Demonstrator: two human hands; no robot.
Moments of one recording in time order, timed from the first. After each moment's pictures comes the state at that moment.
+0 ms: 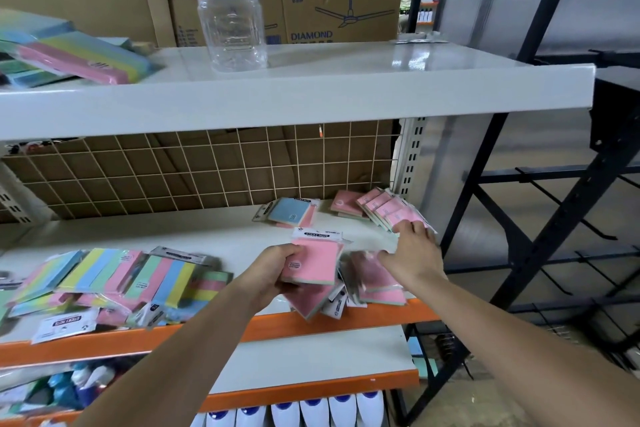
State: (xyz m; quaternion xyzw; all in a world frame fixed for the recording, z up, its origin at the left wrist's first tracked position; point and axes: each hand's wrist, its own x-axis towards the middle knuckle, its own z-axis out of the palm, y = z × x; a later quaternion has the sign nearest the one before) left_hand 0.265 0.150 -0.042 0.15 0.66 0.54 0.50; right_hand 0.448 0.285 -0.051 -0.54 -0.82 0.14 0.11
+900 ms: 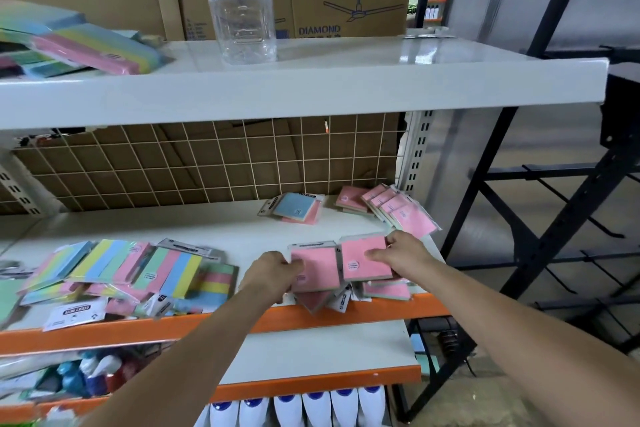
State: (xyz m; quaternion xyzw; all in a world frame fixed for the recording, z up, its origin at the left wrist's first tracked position) left_hand 0.255 0.134 -0.063 0.30 0.87 0.26 0.29; right_hand 0.440 0.285 -0.050 -0.51 -0.75 0.42 0.09
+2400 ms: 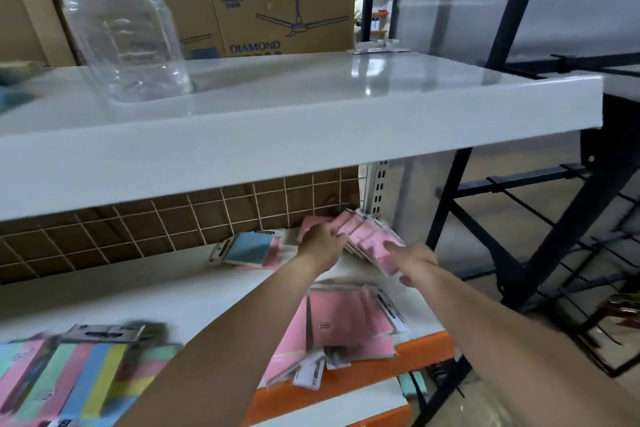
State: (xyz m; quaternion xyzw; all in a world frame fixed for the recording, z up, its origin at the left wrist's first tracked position) left_hand 0.292 0.320 -0.047 0.47 0.77 0.31 0.30; right_hand 0.443 0.392 -0.075 -0.75 -0.52 0.39 0.15
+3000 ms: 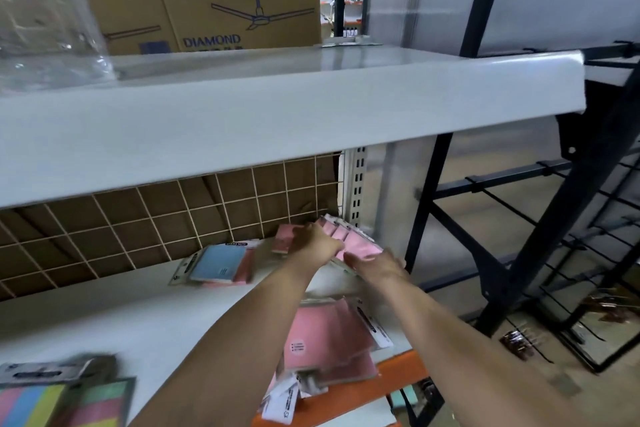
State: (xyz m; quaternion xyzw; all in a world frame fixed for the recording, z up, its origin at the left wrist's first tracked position) left_hand 0.310 0.379 -0.067 0.41 0.84 0.22 0.28; right_hand 0.439 0.394 -0.095 -0.69 -0.60 0.38 0.11
